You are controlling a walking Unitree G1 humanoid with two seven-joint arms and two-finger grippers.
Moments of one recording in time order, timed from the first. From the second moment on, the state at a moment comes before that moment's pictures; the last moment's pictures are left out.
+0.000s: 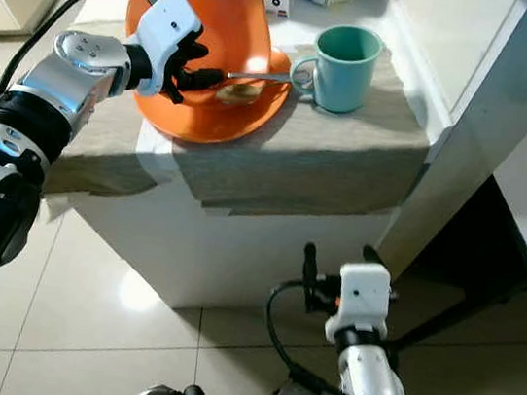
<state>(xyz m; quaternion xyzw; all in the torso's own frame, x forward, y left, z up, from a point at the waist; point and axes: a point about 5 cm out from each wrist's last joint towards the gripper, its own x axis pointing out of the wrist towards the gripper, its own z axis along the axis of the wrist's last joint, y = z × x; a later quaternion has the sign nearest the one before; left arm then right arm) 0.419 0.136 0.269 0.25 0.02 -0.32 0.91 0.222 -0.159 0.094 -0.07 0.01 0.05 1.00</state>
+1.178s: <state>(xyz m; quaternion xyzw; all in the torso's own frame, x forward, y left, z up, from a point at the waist) 0.366 0.184 0.256 0.06 -0.20 -0.13 0.97 0.278 -0.133 0.120 -0.07 -0.08 0.10 0.99</state>
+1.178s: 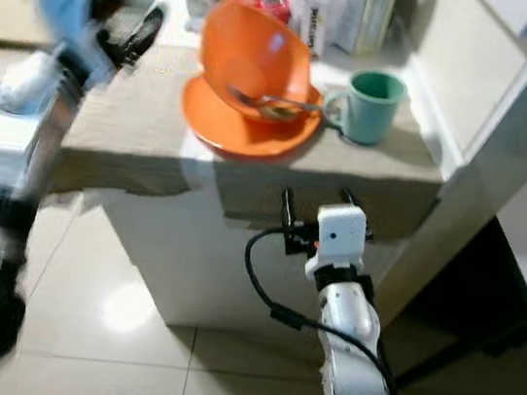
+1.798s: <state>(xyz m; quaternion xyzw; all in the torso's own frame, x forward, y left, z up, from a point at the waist) 0.202 0.215 0.080 0.00 0.07 -0.01 1.00 0.269 -0.138 0.105 -0.07 -0.07 0.09 0.99</state>
